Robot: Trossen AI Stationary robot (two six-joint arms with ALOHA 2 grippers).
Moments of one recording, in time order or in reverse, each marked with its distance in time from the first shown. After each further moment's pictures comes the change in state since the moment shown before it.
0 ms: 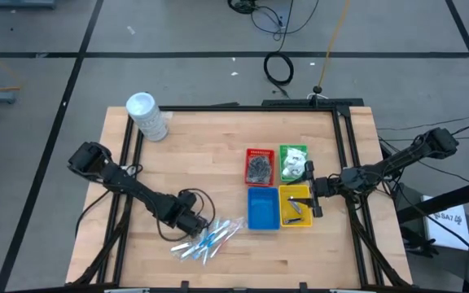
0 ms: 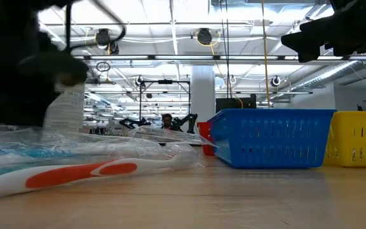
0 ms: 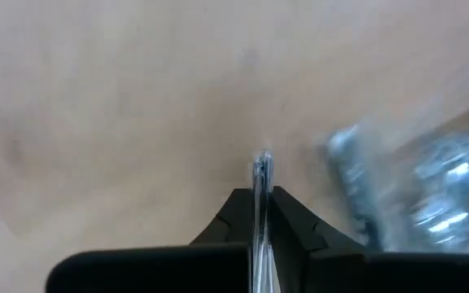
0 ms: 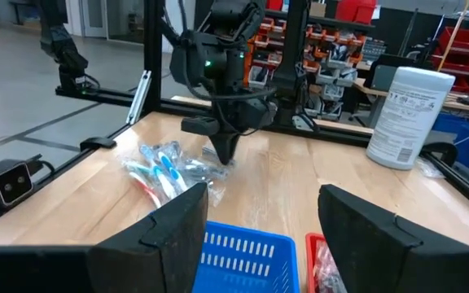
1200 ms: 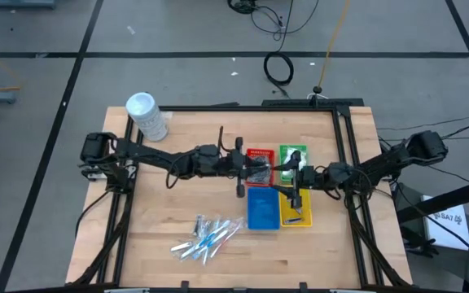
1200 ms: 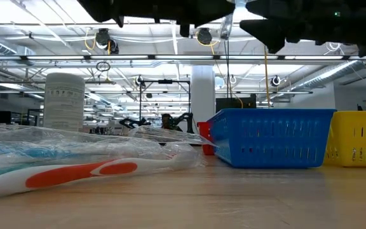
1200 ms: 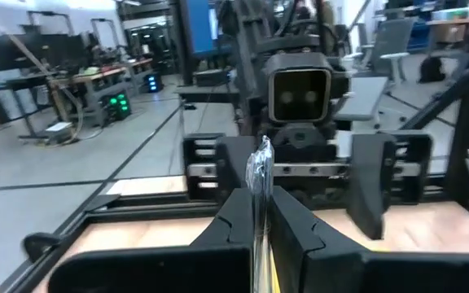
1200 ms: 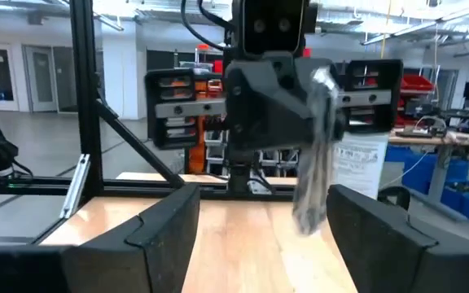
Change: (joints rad) left arm 0.461 0.033 0.136 1.378 0.119 1.681; right arm -0.153 0.438 0.135 0.522 -0.004 0.025
